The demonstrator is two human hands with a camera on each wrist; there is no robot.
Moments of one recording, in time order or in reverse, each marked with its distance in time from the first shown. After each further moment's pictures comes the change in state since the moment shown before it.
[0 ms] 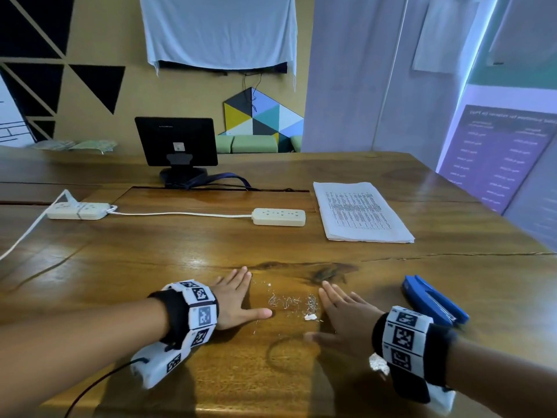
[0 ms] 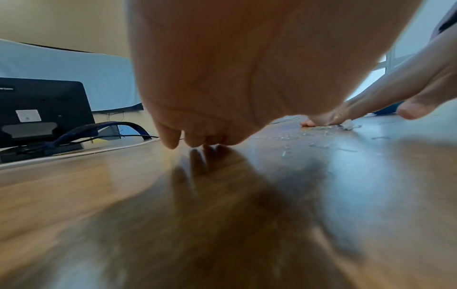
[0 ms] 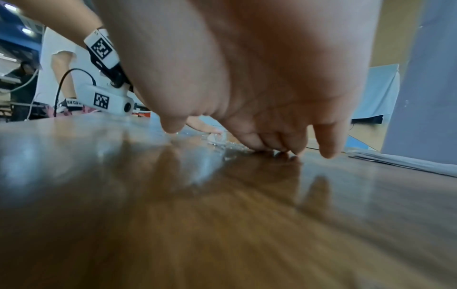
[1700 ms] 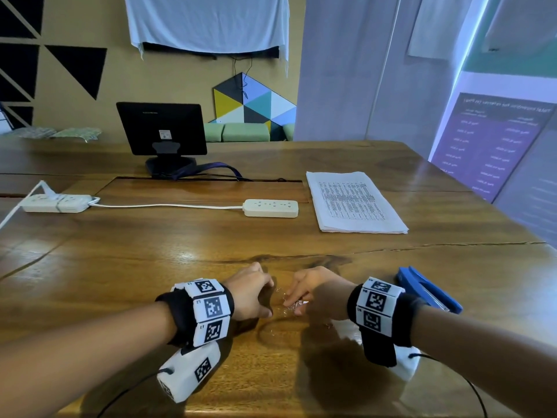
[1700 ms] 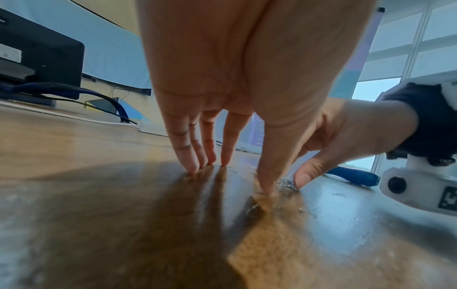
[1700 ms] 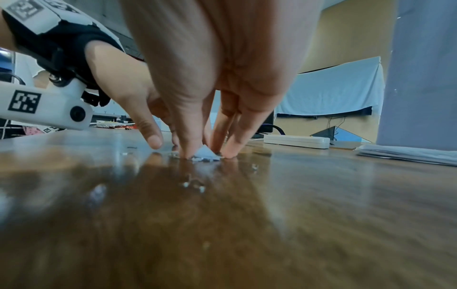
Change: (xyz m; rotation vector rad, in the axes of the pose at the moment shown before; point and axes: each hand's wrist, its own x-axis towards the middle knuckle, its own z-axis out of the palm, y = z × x) left_hand 0.007 0.042 -0.015 -0.162 0.170 0.125; right_hand 0.031 -0.007 -0.028 0.240 0.212 -0.286
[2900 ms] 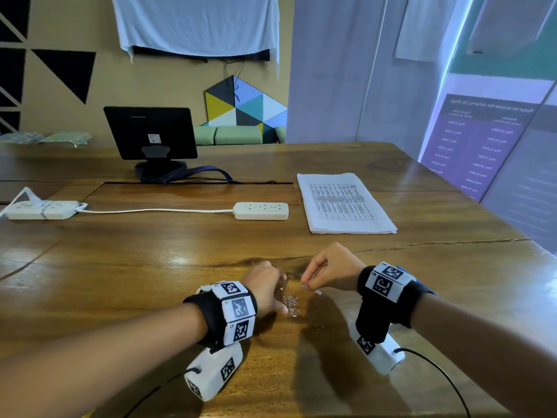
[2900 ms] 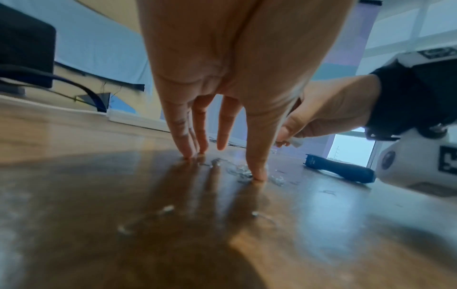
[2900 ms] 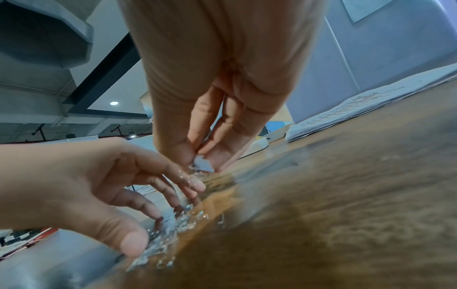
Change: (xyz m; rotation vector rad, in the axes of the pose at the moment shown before) left_hand 0.026 0.034 0.011 -0.046 0.145 0.008; right_hand -0.009 0.039 -0.026 0.533 0.264 0.243
